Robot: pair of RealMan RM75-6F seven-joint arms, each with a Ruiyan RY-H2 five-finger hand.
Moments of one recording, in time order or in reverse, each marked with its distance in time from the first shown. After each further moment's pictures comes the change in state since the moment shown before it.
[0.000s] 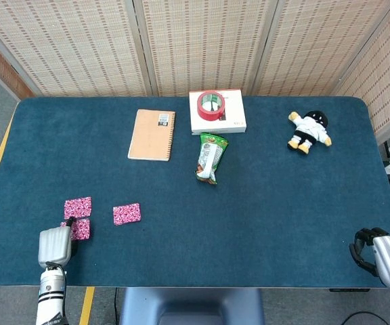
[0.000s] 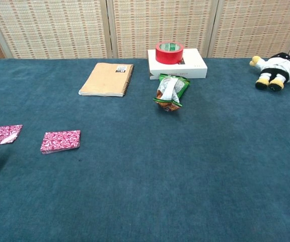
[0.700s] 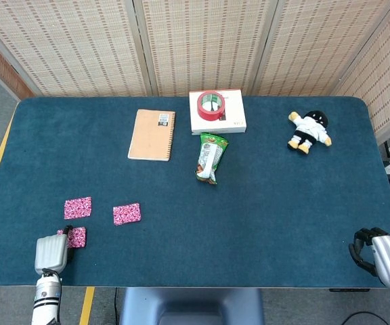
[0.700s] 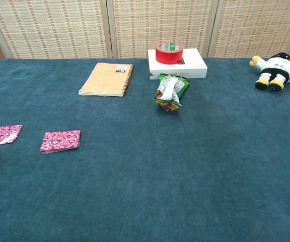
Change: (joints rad) left arm 0.081 -0.032 -0.015 0.141 0.063 -0.101 -0.044; right arm 0.002 -0.002 -0.001 -0.001 0.004 -0.008 -0.007
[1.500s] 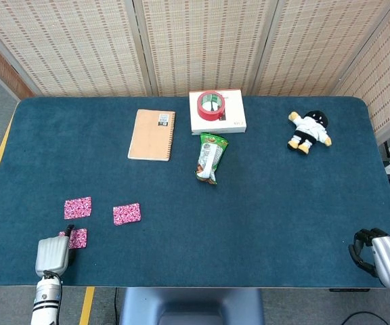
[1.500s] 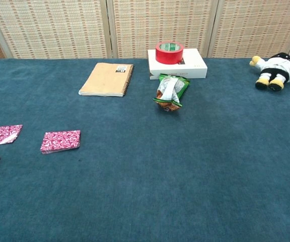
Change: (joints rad) left arm 0.034 0.039 -0.010 -0.077 0.058 -0.012 0.061; right arm -0.003 0.000 -0.003 0.008 -0.013 0.011 0.010
